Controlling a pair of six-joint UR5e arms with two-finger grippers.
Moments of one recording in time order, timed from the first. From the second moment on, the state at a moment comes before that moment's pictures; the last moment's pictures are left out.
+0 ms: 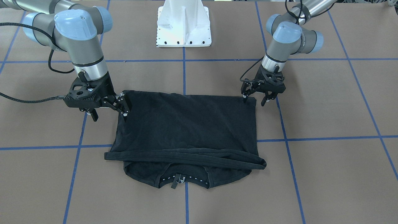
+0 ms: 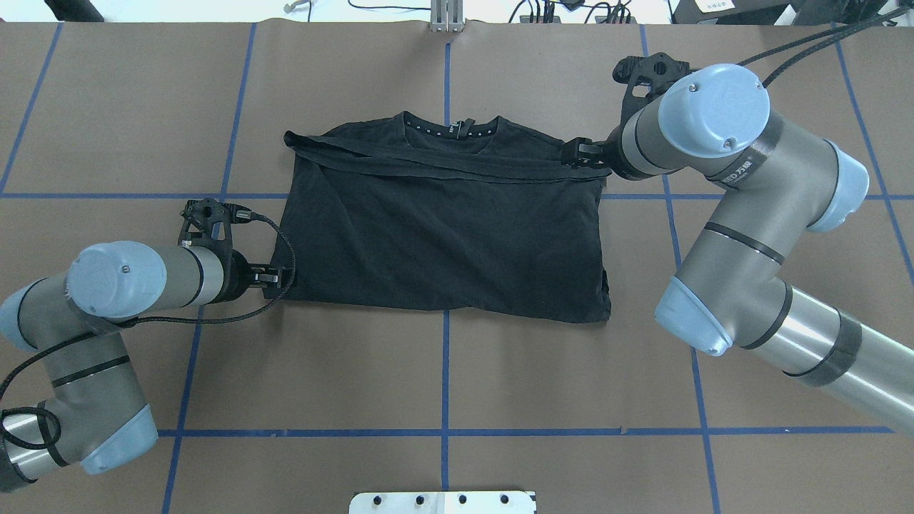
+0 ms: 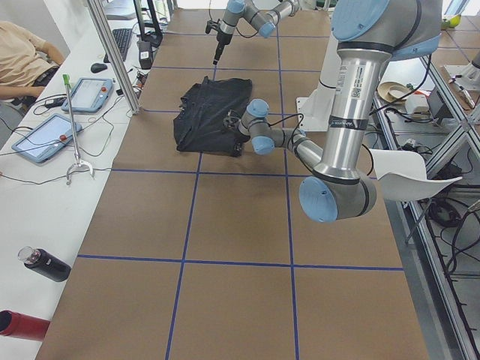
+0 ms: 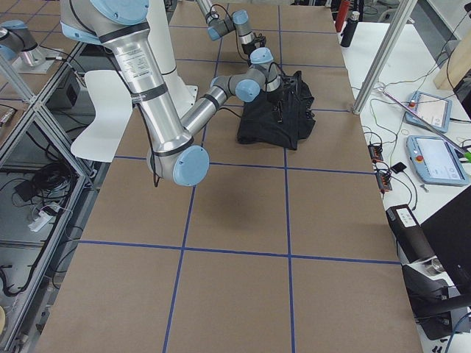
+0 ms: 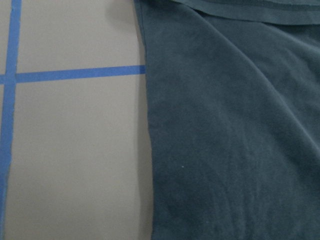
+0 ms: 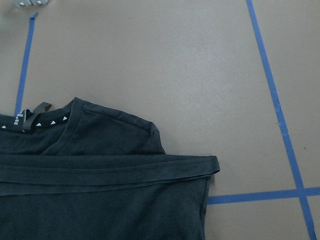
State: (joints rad) left arm -0.53 -1.77 -1.73 -2.24 -1.66 -1.12; right arm 0.73 -1.10 1.82 -1.45 1.71 1.17
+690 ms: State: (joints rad) left arm -0.52 -1.77 -1.72 -2.27 -1.66 -1.12; right arm 0.73 -1.10 1.82 -1.45 1.71 1.17
